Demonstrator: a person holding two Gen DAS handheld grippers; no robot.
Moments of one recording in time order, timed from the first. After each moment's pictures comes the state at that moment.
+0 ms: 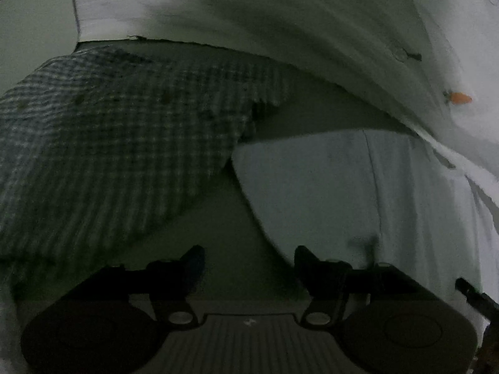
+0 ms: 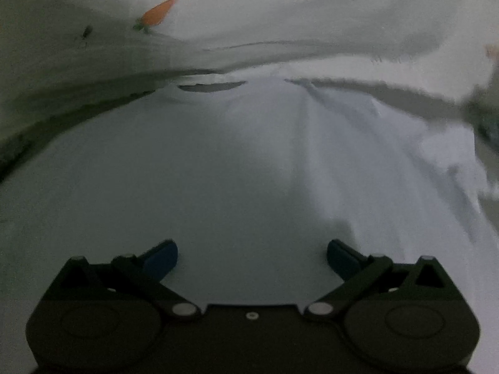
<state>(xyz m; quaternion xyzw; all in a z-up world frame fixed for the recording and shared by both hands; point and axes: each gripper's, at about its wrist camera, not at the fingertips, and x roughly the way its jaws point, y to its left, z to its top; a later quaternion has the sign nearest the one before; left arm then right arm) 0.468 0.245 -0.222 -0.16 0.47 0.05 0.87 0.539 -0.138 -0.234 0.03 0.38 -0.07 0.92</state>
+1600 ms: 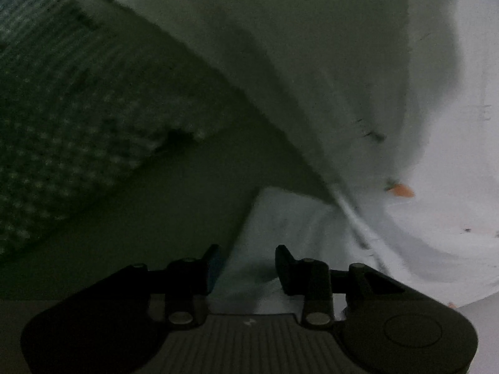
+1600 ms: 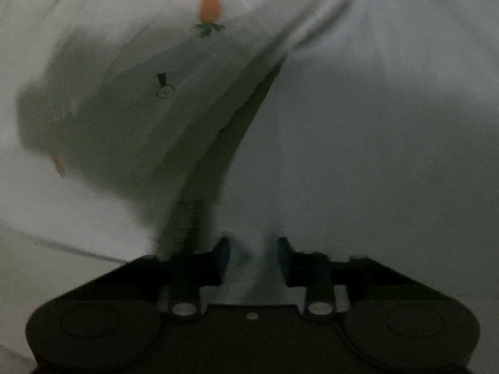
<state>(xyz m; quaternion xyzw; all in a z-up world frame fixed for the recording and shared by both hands) 0.522 0.244 -0.234 -0.39 0.40 -0.04 0.83 0.602 -0.101 -0.234 0.48 0.41 0.15 0.76</state>
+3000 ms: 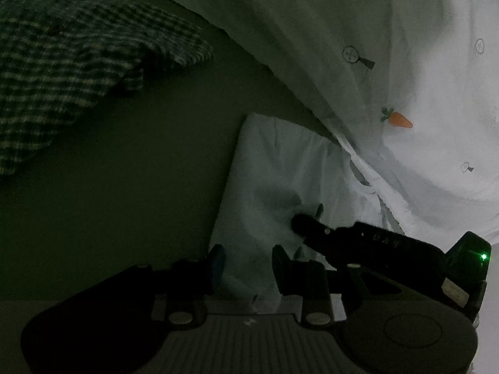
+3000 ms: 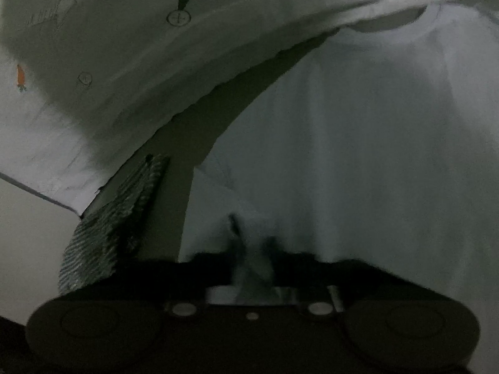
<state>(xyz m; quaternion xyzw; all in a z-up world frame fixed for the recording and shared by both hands) 0.509 0.220 -0.249 -0.34 0.46 -0.10 0.81 0.640 -0.043 -0.225 0.27 0.47 0.14 0.83</state>
